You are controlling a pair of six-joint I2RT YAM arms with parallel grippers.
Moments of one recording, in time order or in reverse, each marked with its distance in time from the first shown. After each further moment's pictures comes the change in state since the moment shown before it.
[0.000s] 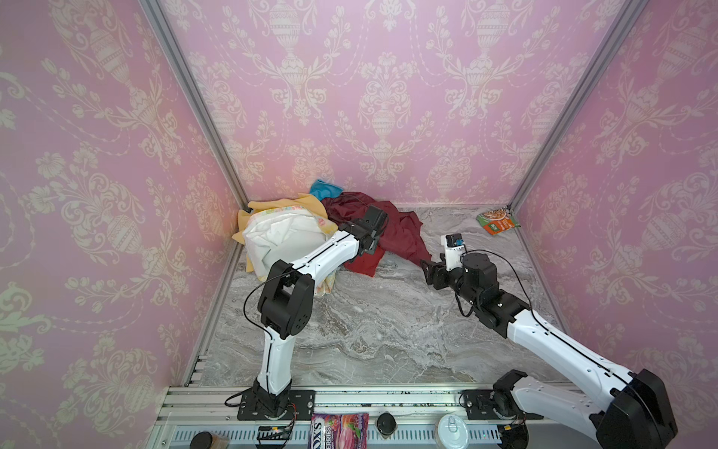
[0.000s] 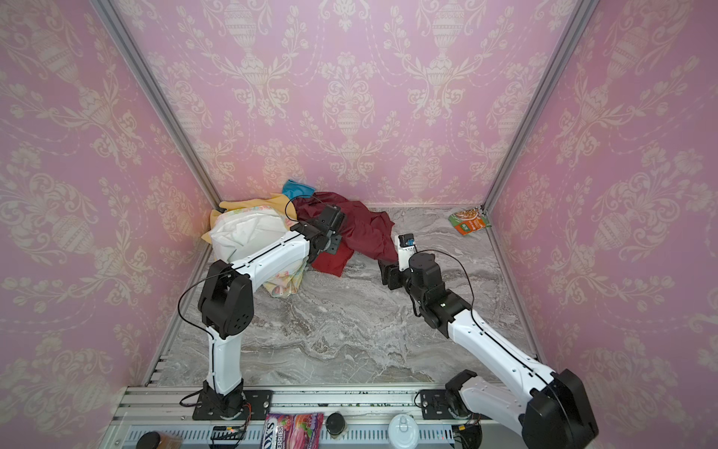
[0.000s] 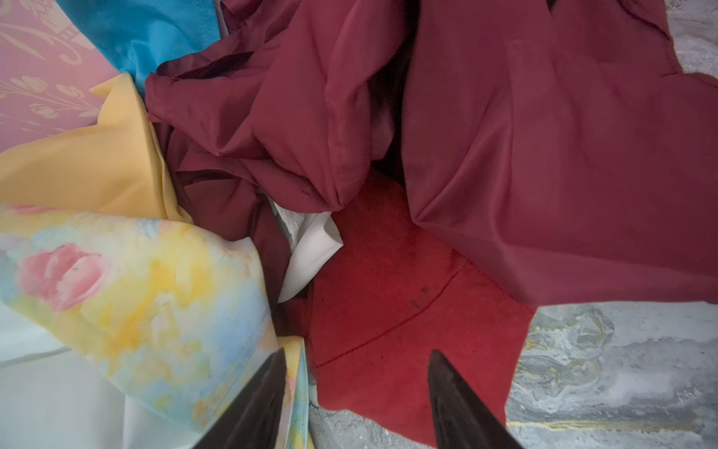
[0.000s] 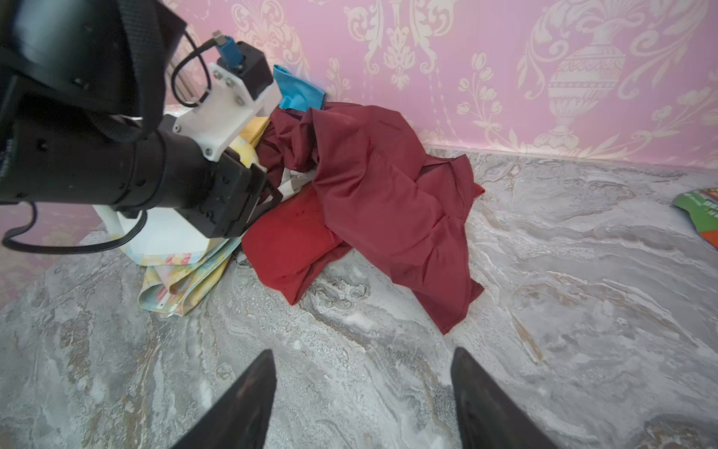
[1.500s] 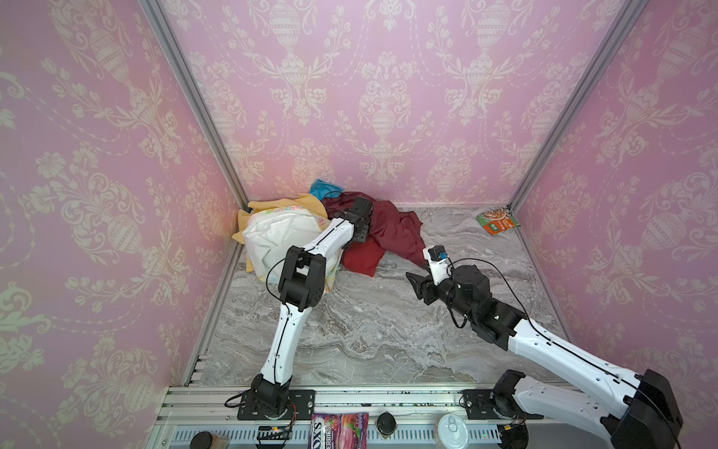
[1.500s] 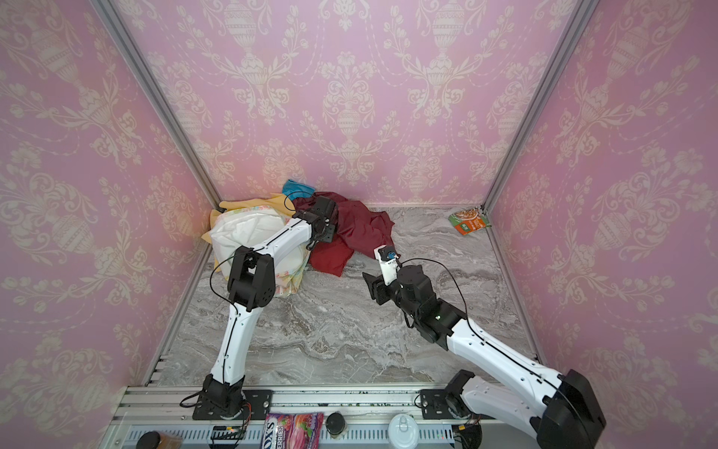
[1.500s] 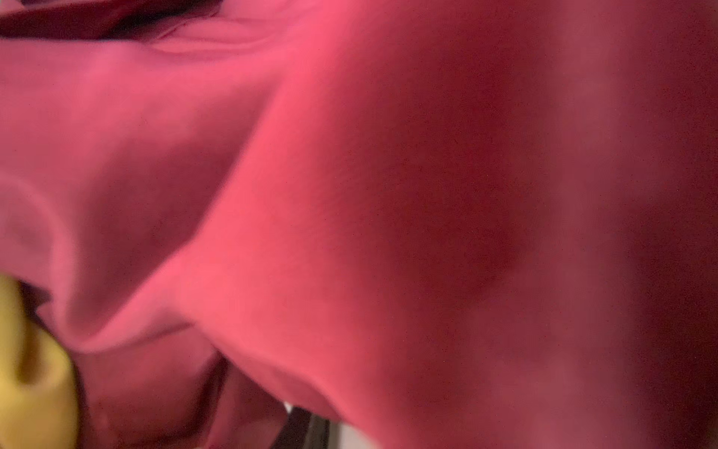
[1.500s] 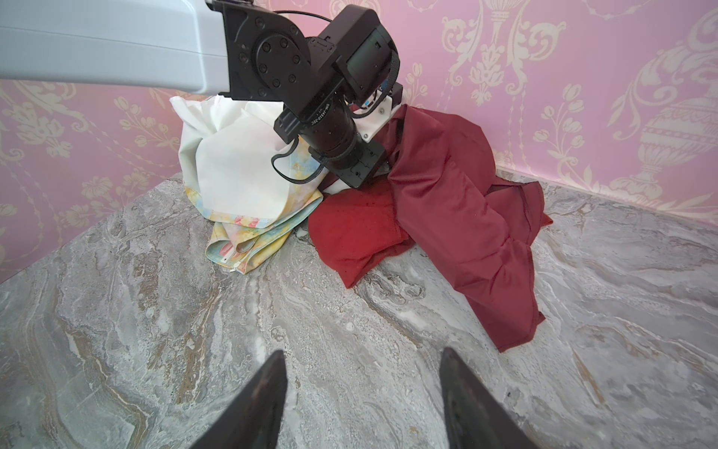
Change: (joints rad) left arm 0.158 0.362 0.368 -0.056 0.115 -0.023; right arm 0.179 -0.039 -0.018 0.013 0.031 -0.089
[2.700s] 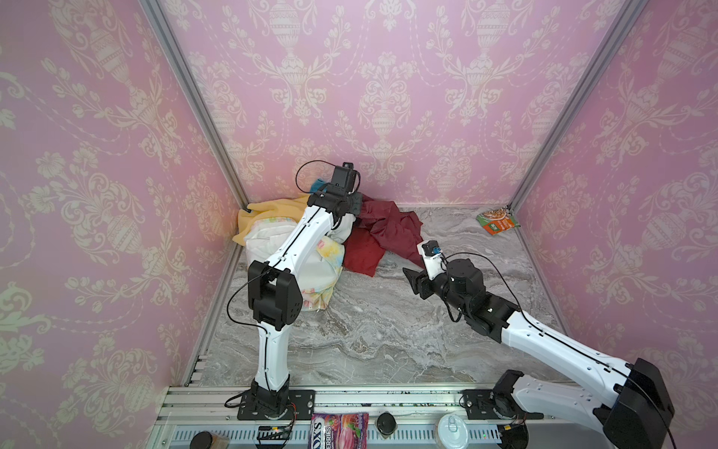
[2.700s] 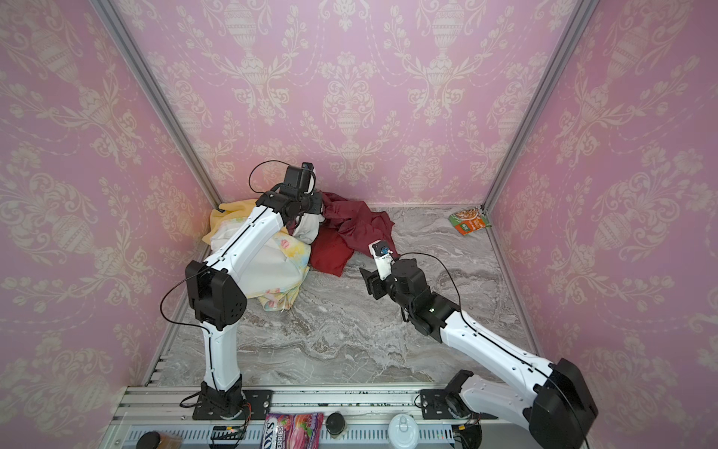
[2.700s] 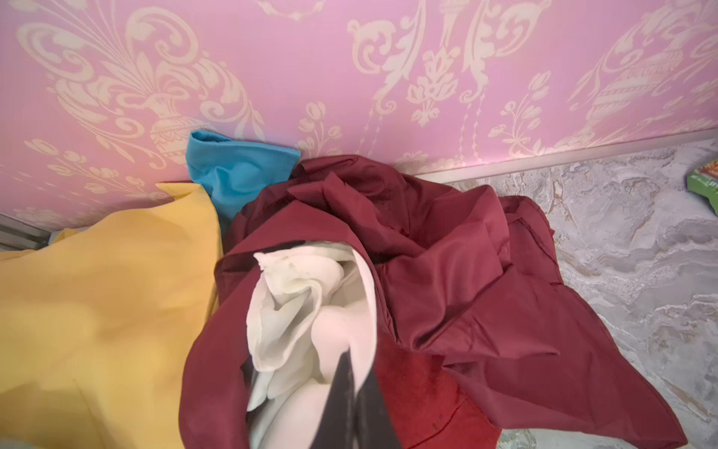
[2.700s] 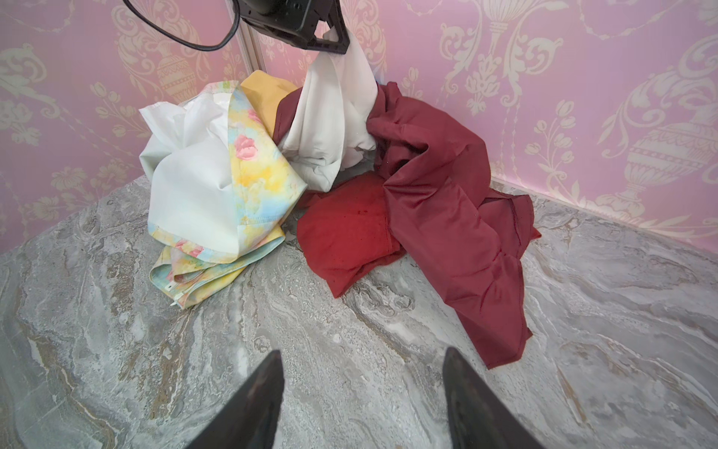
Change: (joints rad) left arm 0.035 -0.359 -0.020 0.035 0.108 -0.003; right arm 0.000 0.088 0.077 0.001 0.022 -0.051
